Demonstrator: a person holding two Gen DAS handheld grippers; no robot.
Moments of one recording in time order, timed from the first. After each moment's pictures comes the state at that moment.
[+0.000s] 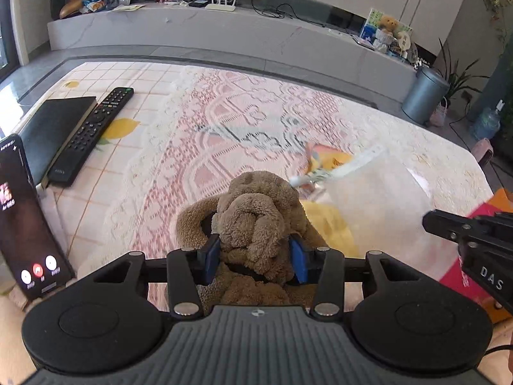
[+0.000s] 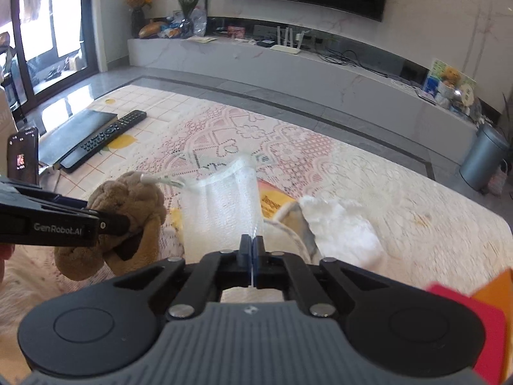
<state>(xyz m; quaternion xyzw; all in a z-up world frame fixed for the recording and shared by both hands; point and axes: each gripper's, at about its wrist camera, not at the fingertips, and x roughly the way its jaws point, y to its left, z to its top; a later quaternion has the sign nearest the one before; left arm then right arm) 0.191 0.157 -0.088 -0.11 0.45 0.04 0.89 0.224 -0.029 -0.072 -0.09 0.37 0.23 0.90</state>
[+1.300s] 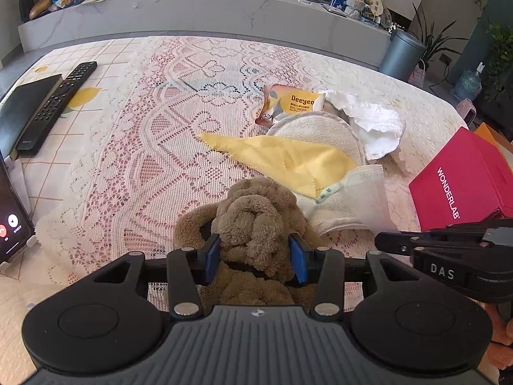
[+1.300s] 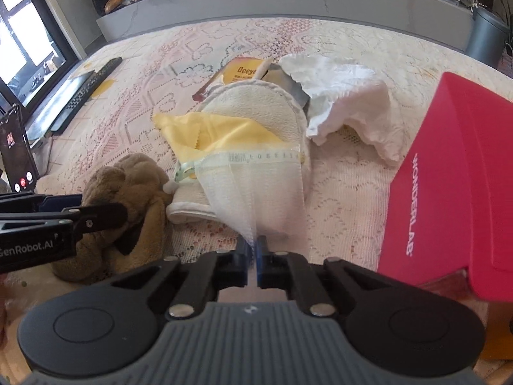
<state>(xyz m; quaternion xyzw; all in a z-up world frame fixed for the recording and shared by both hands) 0.170 0.119 -0.122 -0.08 0.47 0.00 0.88 0.215 -0.062 -0.146 0.00 0.49 0.22 0.84</state>
